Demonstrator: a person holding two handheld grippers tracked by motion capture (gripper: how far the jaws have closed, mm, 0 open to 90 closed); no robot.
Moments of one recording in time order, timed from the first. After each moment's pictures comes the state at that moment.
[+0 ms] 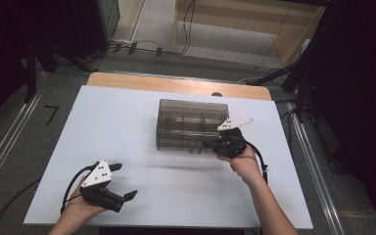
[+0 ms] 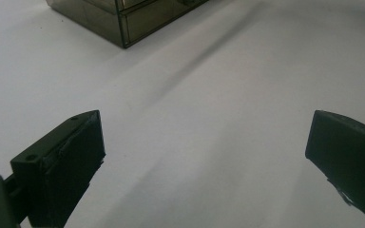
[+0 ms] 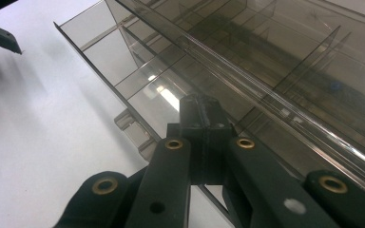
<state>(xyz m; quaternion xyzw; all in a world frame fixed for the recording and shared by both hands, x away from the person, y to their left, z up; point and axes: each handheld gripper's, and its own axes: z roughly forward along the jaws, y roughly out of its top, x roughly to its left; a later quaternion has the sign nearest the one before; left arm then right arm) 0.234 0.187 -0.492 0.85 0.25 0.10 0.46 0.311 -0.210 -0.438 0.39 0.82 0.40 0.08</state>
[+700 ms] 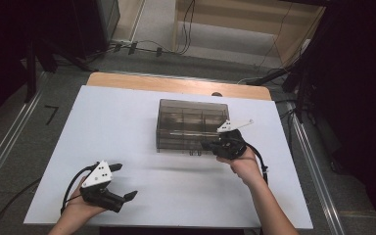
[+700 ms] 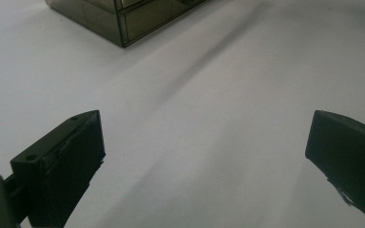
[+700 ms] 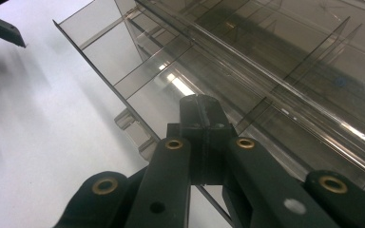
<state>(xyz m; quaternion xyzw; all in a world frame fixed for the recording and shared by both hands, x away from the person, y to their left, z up) 0.234 0.187 -0.492 0.85 0.25 0.10 0.46 0.308 -0.210 -0.440 0.38 0.83 0.40 0.07</state>
